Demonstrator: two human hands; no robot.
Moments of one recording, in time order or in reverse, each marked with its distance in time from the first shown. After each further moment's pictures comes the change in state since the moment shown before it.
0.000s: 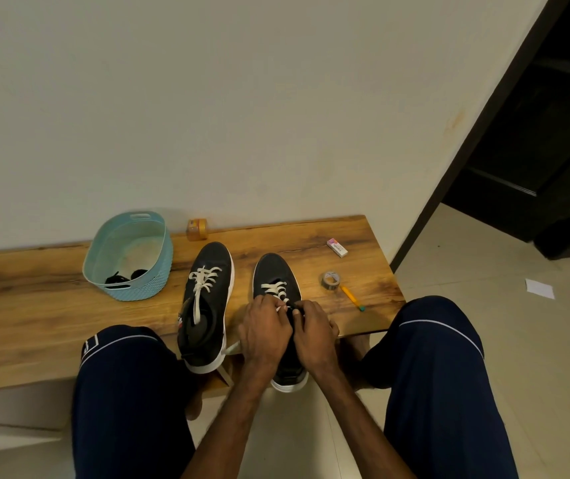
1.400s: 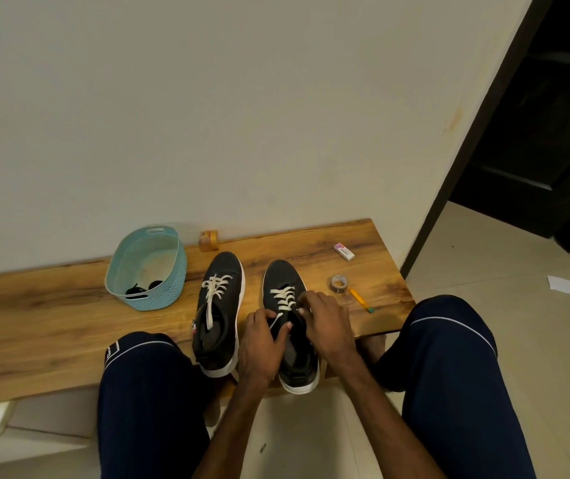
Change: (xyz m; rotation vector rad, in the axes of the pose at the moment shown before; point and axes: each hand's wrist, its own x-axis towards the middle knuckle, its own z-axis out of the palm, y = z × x) left_hand -0.014 -0.035 -0.005 -0.128 -0.120 -0.037; right_hand 0.018 -0.003 -0.026 -0.254 -0.042 -0.274
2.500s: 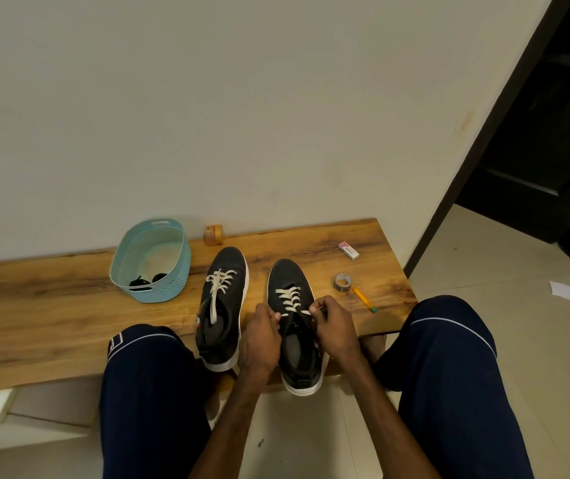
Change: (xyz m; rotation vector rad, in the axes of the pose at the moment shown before) left_hand 0.006 0.001 -0.003 -0.024 -0.030 -0.092; right_hand -0.006 0.006 0.006 0.476 0.015 0.279
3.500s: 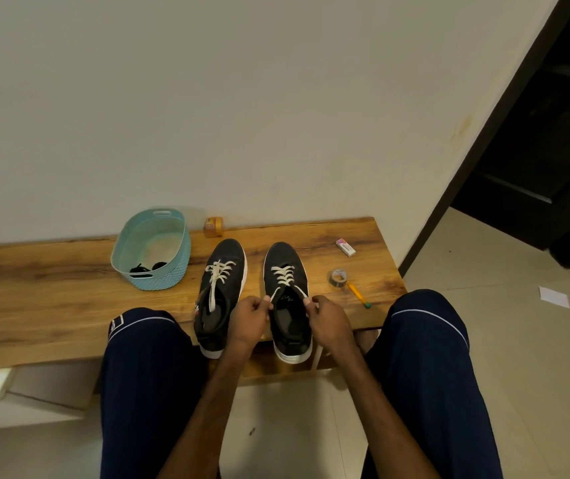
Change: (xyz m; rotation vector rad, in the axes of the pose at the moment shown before) left_hand 0.011 0.002 -0.023 -0.392 -0.113 -0.180; right_hand -0.012 -0.024 -0.010 -0.269 -0.116 0.104
